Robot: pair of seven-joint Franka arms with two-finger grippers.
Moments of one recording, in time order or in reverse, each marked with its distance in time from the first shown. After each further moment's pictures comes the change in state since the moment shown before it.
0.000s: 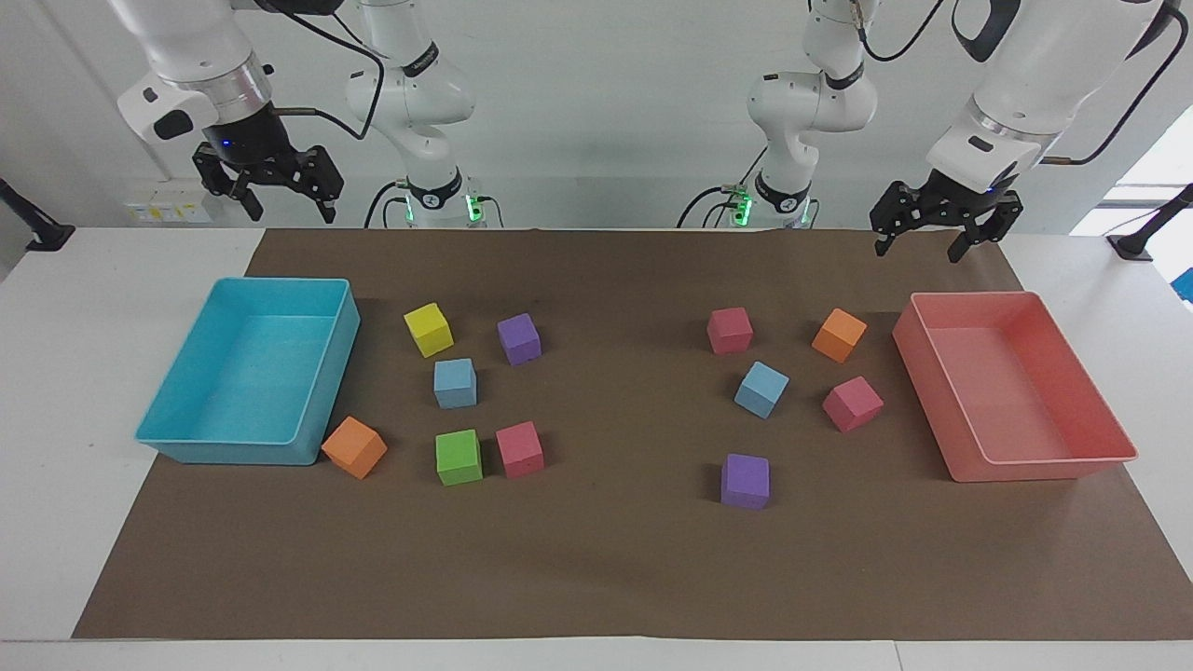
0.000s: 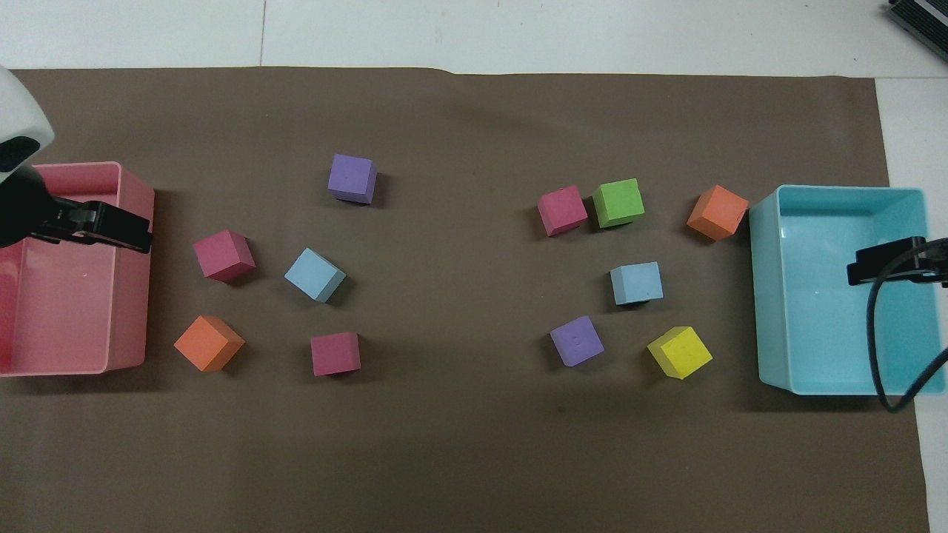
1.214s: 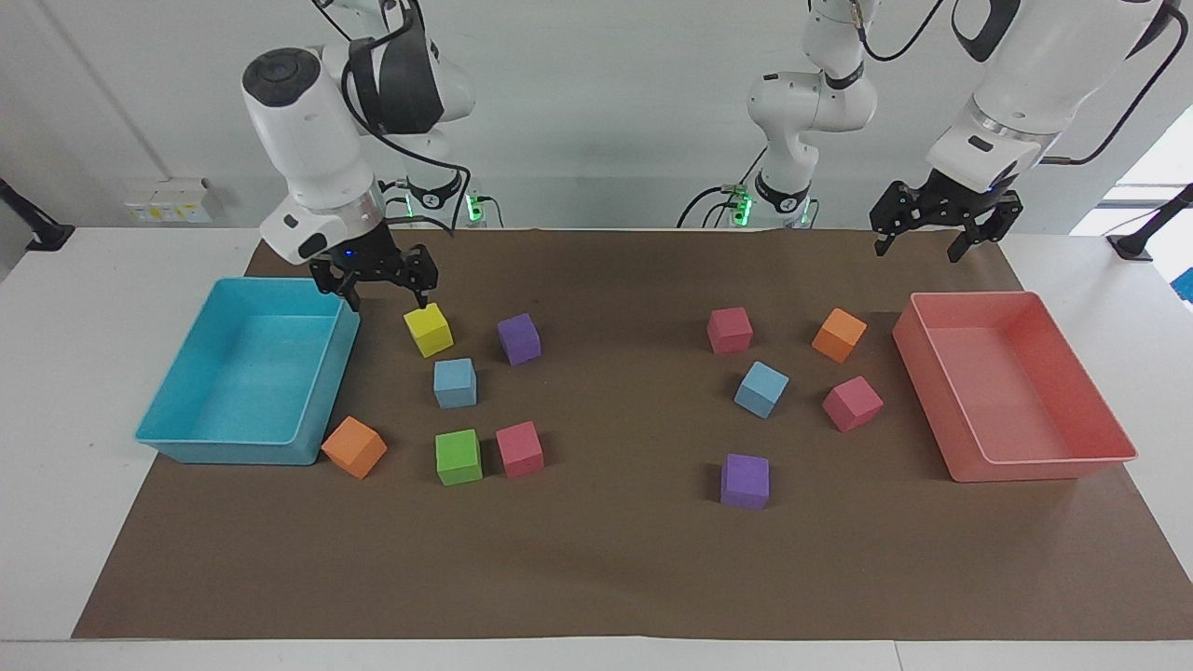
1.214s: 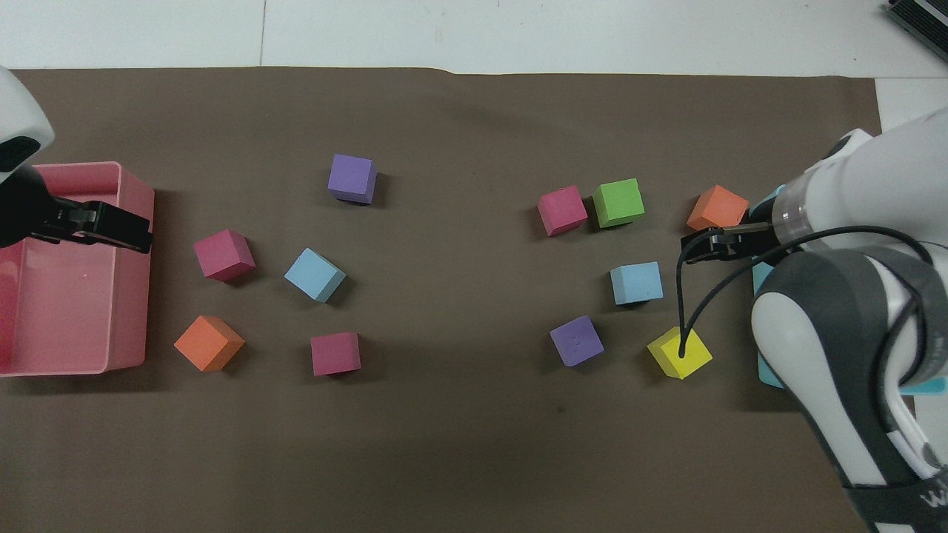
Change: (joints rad) left arm 0.000 0.000 0.000 0.000 0.000 0.000 0.000; right arm 0.146 0.113 0.022 -0.261 0.038 0.388 0.094
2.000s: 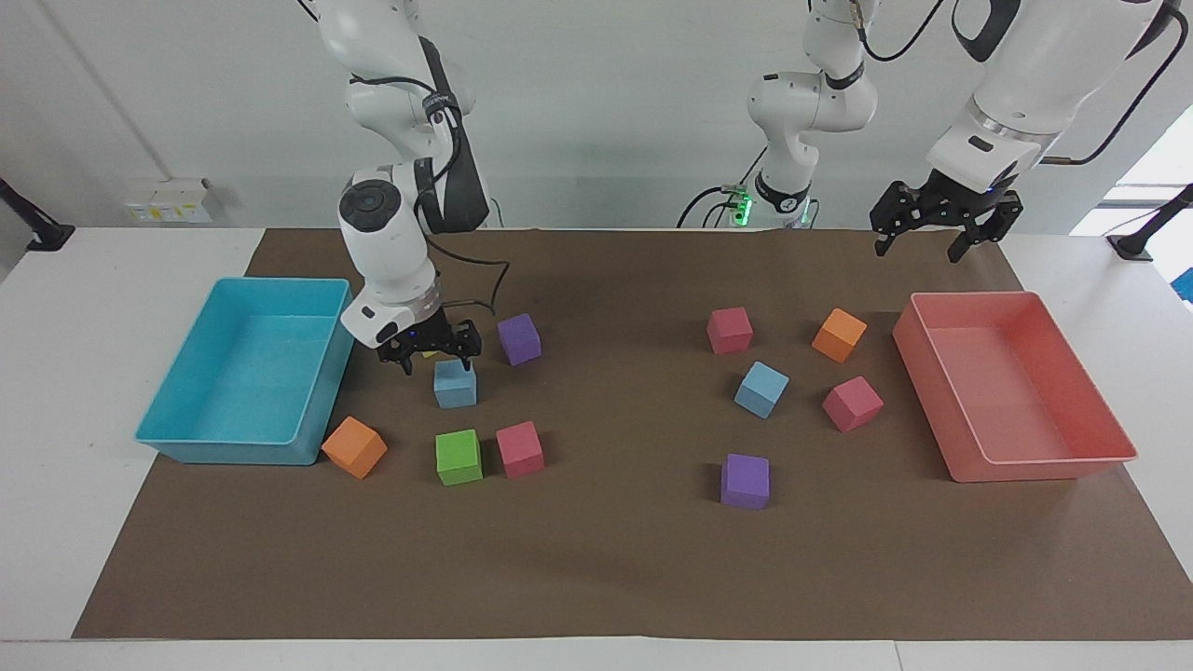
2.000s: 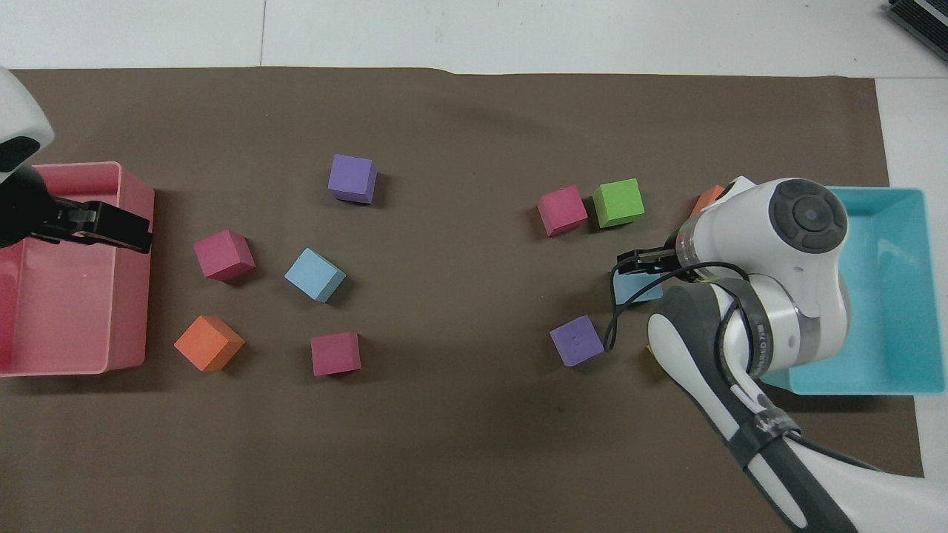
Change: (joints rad) left arm 0.000 0.000 0.000 0.000 0.000 0.000 0.000; right arm 0.055 0.117 0.001 -0.215 0.002 0.391 0.018
